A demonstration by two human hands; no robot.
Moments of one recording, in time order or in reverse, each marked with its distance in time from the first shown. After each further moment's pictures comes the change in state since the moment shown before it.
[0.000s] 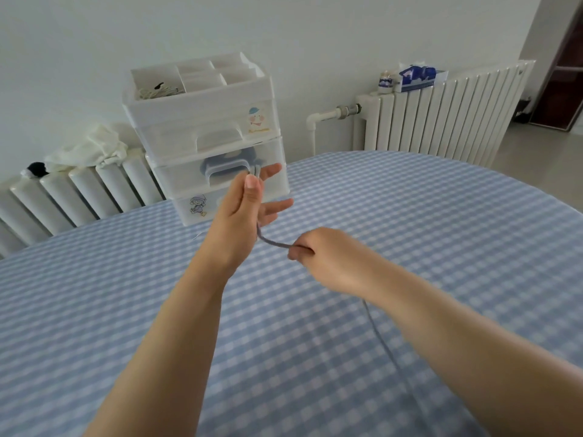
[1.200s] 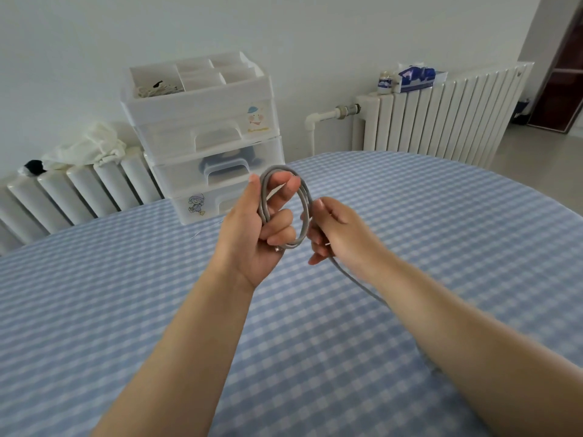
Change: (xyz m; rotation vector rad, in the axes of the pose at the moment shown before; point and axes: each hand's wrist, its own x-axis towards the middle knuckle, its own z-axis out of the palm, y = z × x) left_hand -0.003 0.011 0.023 -0.862 -0.014 -0.335; right_hand 0.027 0.034 0.004 0.896 0.208 -0.183
